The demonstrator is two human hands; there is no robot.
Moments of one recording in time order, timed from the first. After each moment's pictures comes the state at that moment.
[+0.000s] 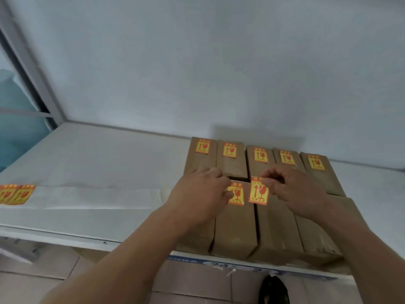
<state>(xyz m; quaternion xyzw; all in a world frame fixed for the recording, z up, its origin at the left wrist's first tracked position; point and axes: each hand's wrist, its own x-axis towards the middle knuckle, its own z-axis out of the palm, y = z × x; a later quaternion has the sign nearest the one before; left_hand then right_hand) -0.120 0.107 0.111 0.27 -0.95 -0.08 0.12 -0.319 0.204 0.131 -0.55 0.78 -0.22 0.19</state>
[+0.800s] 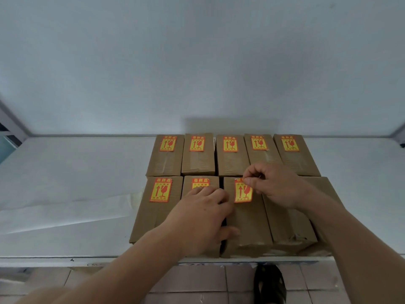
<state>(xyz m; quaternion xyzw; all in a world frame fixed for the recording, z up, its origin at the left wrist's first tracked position) -0.176 0.147 0.083 0.15 -0.99 -0.07 -0.02 -0.375 0.223 0.109 -0.55 0.76 -0.22 0.28</state>
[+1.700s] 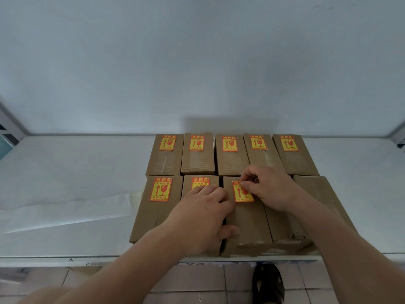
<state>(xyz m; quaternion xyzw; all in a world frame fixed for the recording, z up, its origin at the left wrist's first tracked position) -0.178 0.148 0.084 0.16 -0.98 -0.07 -0.02 -0.371 0.214 0.091 -0.55 0.79 -0.16 0.21</state>
